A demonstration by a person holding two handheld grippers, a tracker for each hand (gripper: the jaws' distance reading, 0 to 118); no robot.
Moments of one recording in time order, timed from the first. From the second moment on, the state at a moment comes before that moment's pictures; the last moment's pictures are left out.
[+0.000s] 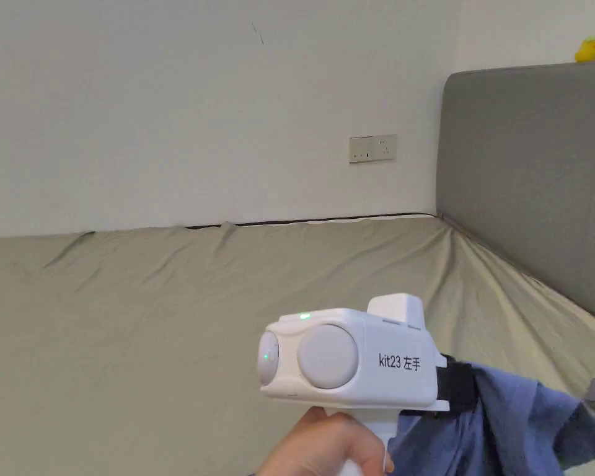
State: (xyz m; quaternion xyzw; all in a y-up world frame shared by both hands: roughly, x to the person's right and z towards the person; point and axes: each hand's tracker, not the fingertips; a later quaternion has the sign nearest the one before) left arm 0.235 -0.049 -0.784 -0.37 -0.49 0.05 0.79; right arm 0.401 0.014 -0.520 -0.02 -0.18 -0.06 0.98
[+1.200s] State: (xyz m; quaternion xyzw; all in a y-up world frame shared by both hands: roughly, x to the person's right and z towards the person) left arm -0.116 -0.057 -0.715 -0.27 -0.05 0.01 0.96; right arm 0.262 -0.027 -0.568 -0.08 0.02 -0.06 0.99
